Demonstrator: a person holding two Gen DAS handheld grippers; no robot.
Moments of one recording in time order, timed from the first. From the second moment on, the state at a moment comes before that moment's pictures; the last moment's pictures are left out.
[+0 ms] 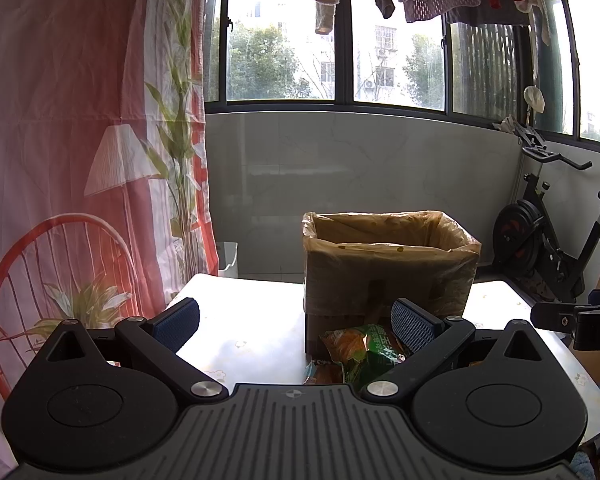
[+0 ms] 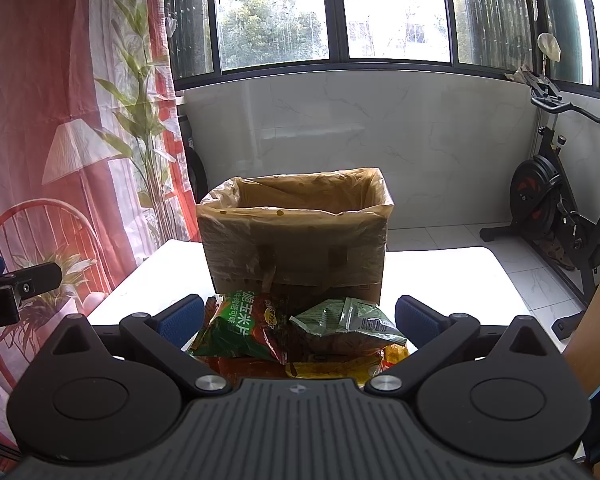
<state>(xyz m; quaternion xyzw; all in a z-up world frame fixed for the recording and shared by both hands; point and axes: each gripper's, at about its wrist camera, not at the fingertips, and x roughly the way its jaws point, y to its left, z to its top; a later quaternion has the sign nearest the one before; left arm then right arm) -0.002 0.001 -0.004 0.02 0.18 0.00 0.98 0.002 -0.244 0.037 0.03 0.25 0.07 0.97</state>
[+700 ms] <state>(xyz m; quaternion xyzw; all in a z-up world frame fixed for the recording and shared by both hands) -0.002 0.001 -0.004 0.02 0.18 0.00 0.98 0.002 -0.244 0.037 0.03 0.25 0.07 0.97</state>
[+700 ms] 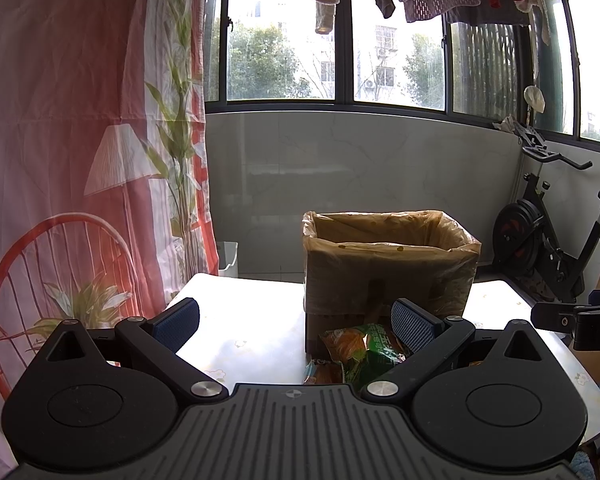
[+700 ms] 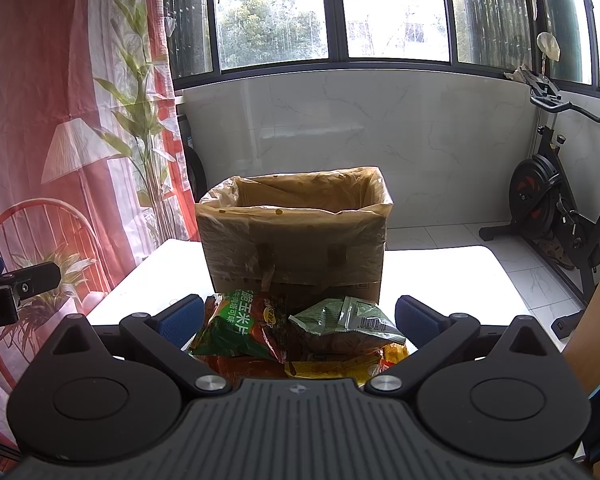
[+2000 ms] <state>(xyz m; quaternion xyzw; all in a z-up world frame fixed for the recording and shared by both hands) 0.081 -0.009 -0.121 0.03 0.23 -0.01 0.97 0.046 -0.274 -0.135 0.01 0.26 0.04 0.96</state>
